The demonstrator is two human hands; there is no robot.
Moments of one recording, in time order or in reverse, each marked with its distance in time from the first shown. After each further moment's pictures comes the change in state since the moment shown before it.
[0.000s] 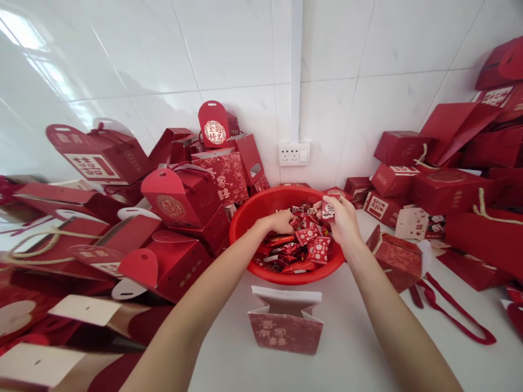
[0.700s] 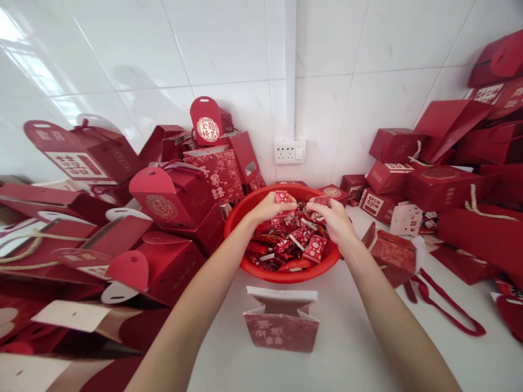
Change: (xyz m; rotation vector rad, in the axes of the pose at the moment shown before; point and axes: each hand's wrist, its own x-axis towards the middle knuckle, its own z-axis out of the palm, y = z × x) left_hand -0.016 0.009 -0.017 -0.762 0.131 0.216; right_hand -0.002 0.004 -0.003 -0.141 -0.047 0.055
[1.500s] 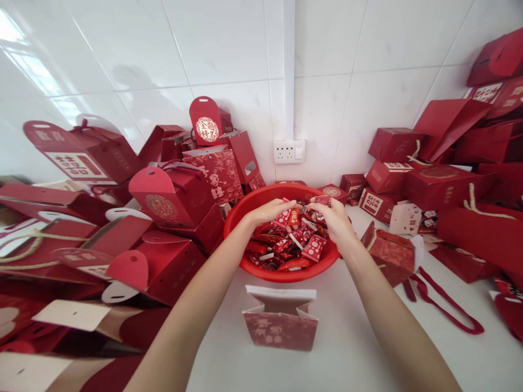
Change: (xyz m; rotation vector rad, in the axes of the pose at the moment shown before) left_hand -0.002 0.005 0.005 0.016 -0.106 -0.182; right_hand 0.000 0.001 0.000 -0.032 0.066 0.020
